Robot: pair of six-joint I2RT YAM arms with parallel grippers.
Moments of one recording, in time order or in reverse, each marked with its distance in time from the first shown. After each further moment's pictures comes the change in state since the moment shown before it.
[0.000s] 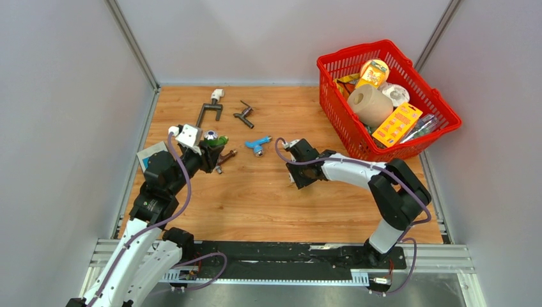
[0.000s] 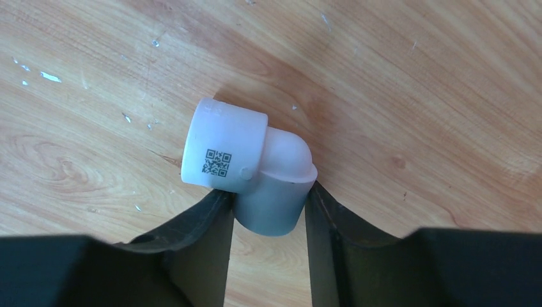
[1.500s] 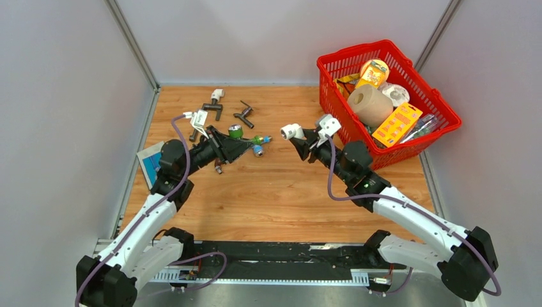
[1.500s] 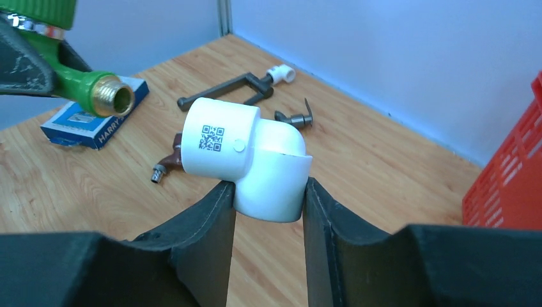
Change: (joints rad) left arm 0.000 0.269 -0.054 0.487 0.440 -0.682; right arm 0.011 -0.677 -0.251 0.717 -0.091 -0.196
